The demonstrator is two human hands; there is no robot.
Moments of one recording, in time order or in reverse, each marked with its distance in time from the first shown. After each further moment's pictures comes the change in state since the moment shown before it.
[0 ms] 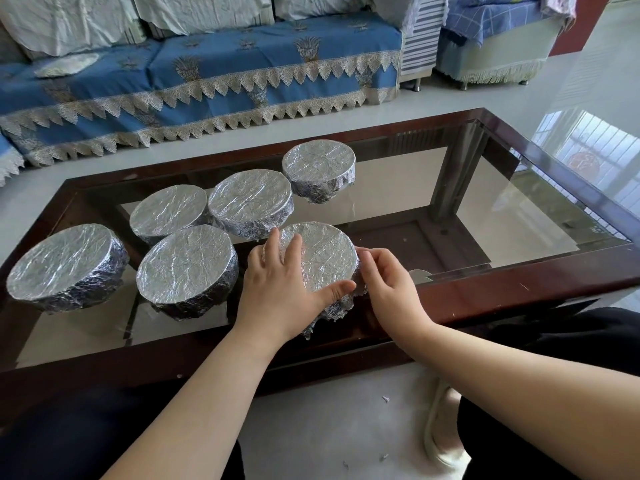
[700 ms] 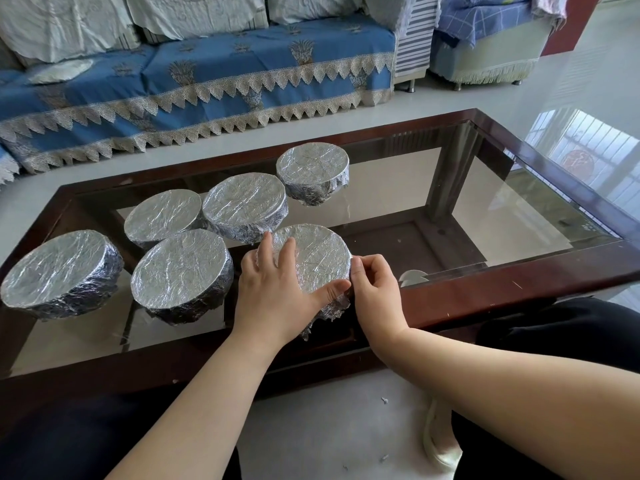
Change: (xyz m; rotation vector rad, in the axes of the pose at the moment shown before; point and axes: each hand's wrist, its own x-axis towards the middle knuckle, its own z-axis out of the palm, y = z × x) left_hand -0.001 0.002 0.003 -0.025 0.021 -0.039; right_hand -0.003 0.008 0.019 0.070 0.172 0.083
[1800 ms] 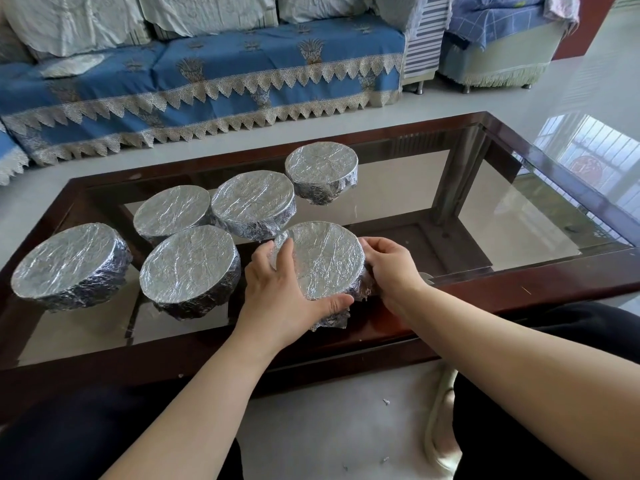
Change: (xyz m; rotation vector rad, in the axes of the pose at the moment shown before) left_hand -0.010 0.001 -0.012 -0.238 -0.128 -0.061; right_hand 0.051 -0.012 -0.002 0.120 -0.097 0.303
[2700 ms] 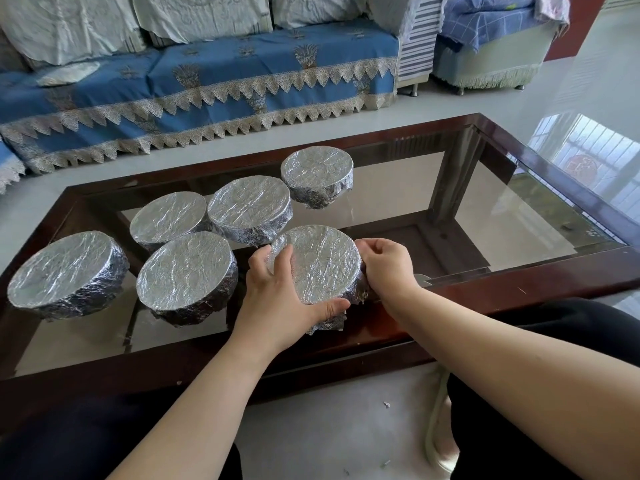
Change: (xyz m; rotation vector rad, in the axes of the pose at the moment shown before) left_hand 0.001 -0.002 -0.002 -0.004 0.007 0.022; right_hand 0.007 -0.001 -0.001 -0.325 0.135 -0.122
